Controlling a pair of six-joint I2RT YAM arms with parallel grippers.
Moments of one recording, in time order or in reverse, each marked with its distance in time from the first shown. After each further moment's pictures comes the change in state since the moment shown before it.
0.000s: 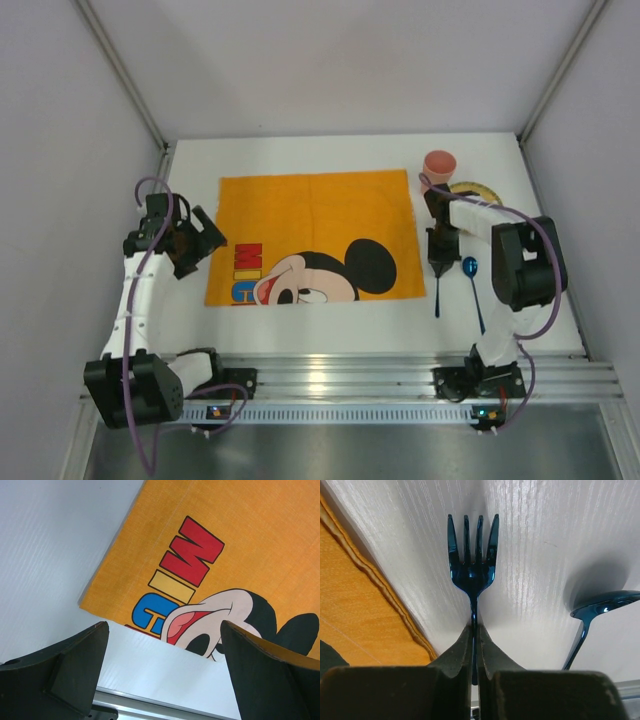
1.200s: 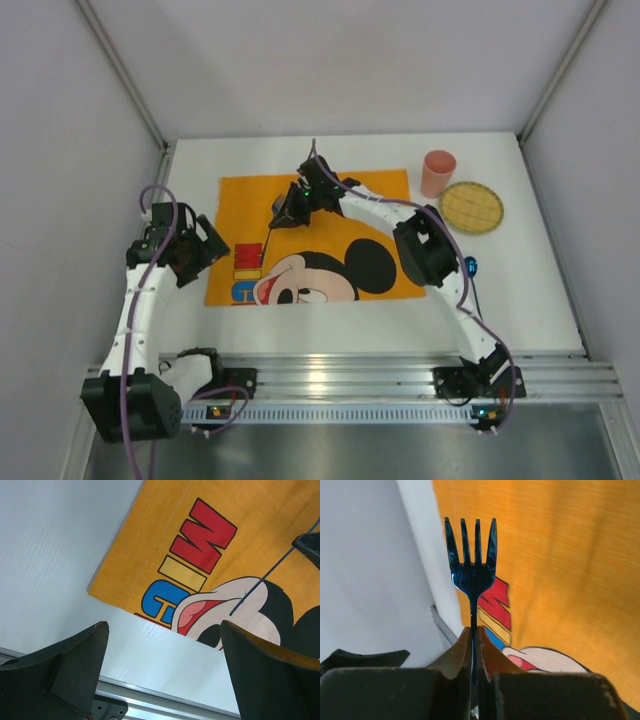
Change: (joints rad) left arm -0.050 -0.081 -0.050 -0.039 -0.053 -0.001; right arm 0.505 0.615 0.865 0.528 -0.649 0.721
